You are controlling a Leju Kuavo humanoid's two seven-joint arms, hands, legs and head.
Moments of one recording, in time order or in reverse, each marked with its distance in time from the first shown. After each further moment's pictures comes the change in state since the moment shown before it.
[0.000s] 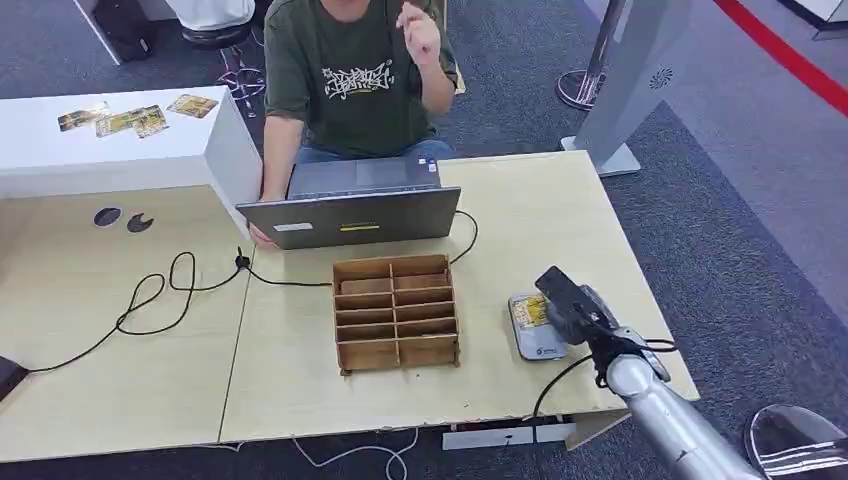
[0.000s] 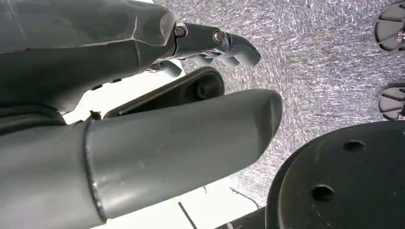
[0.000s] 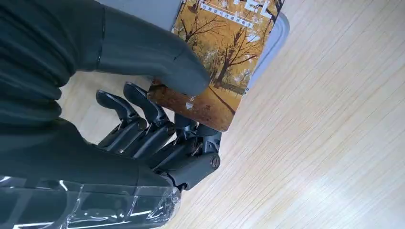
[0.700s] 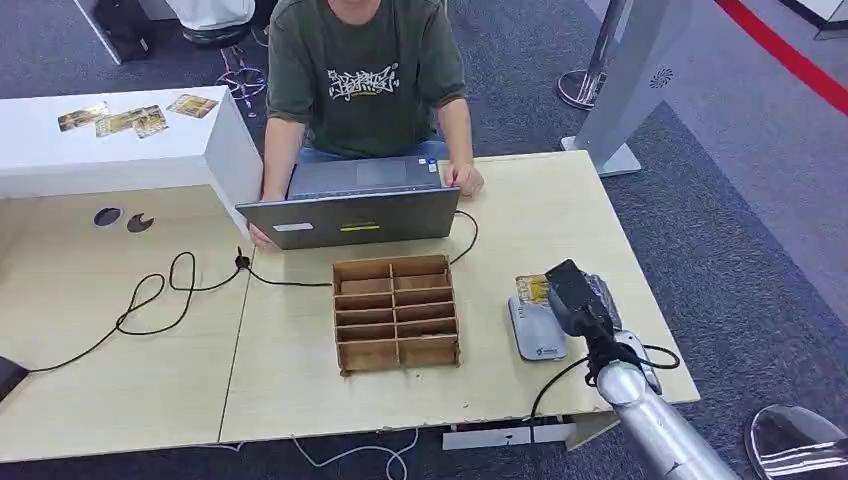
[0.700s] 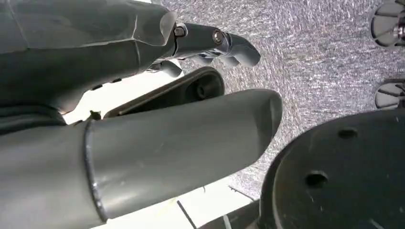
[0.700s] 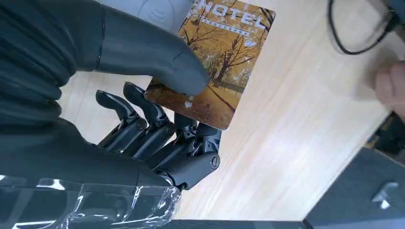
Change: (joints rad) left arm 0.000 -0.010 0.003 -0.002 0.002 0.004 -0.008; right arm 0.064 0.058 -0.056 -0.102 -0.015 -0.244 -0.104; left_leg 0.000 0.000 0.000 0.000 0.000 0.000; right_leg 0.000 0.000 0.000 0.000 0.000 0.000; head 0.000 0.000
